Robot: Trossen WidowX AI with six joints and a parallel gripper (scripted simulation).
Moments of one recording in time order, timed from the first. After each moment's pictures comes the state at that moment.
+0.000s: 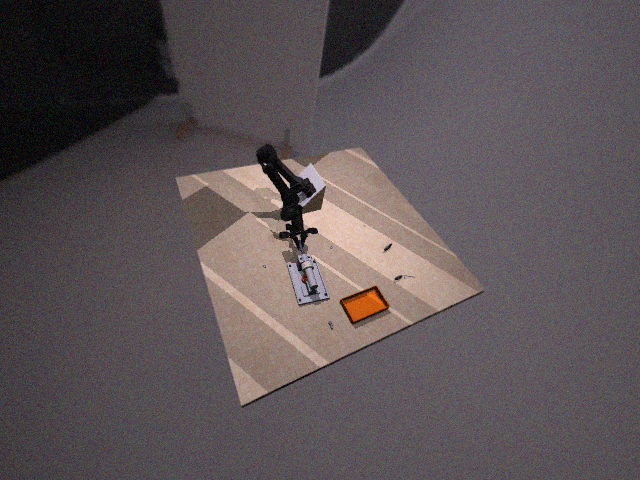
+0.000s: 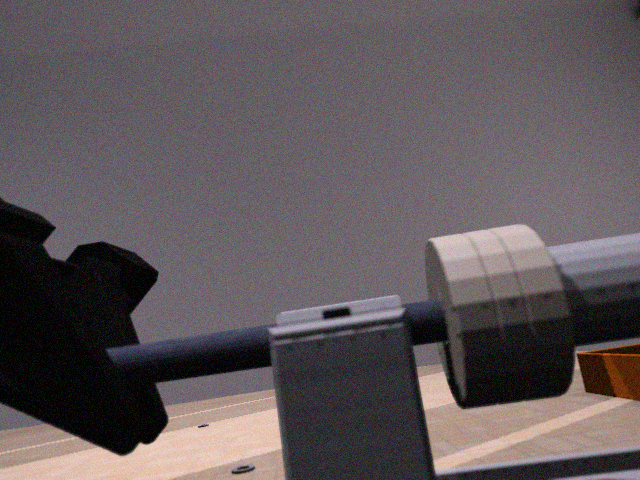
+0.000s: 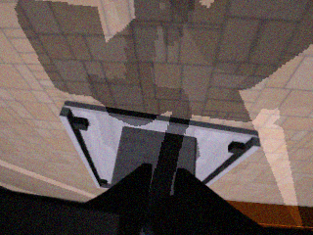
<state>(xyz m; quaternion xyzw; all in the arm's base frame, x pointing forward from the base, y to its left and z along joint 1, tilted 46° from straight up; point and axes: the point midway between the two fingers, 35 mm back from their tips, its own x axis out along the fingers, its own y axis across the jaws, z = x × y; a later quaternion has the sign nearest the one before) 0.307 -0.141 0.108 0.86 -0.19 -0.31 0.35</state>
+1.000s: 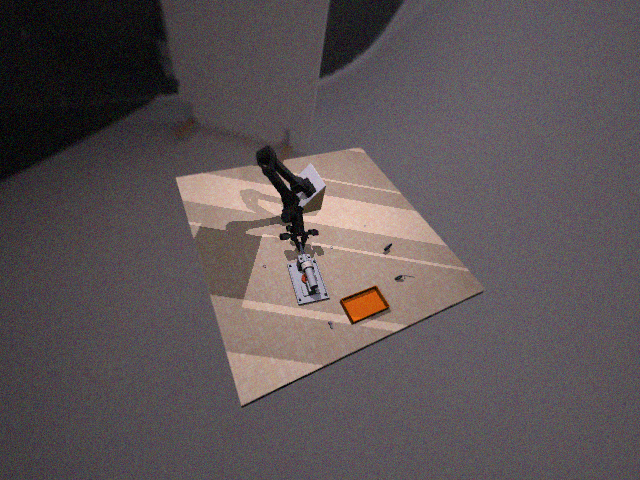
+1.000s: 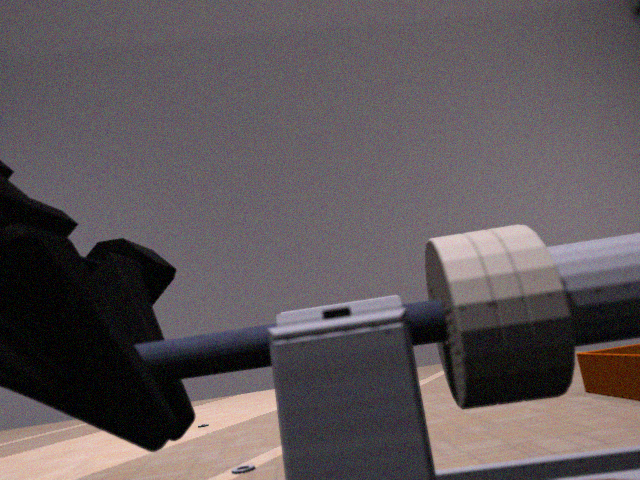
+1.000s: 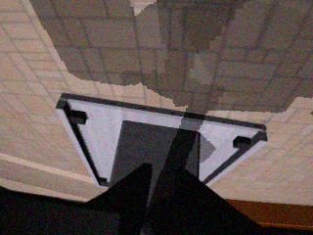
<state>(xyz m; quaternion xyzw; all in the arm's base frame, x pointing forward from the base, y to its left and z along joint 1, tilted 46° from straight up) 0.317 -0.142 0.109 0.86 -0.19 -0.31 0.35</state>
